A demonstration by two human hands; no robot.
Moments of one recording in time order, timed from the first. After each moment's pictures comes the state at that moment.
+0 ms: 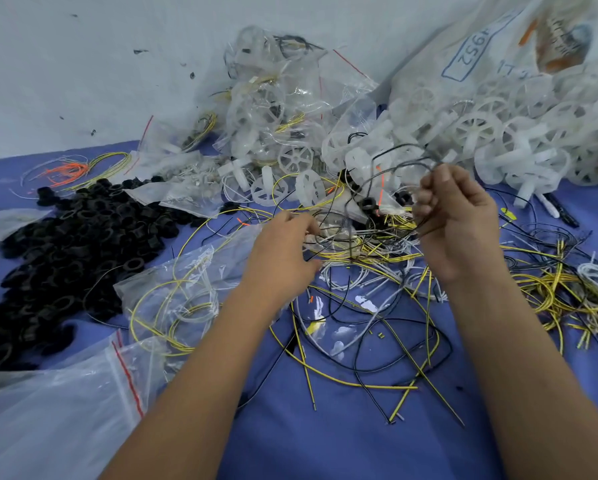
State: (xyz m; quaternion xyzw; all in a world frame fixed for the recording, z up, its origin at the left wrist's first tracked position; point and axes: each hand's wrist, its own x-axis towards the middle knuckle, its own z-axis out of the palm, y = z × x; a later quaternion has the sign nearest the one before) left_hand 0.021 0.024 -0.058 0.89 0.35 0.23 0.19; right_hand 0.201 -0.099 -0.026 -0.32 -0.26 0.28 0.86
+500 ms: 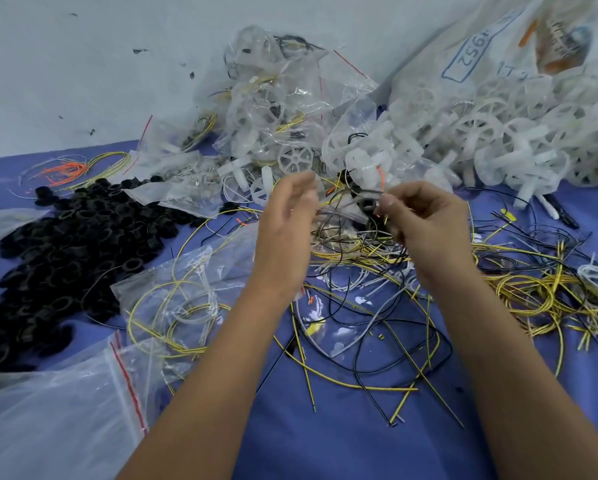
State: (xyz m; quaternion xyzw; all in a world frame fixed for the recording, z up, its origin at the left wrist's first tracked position) left_hand 0.027 -0.005 -0.025 0.68 0.28 0.44 0.52; right_hand 0.191 -0.088 -0.039 -0.56 -0.38 0.16 0.71
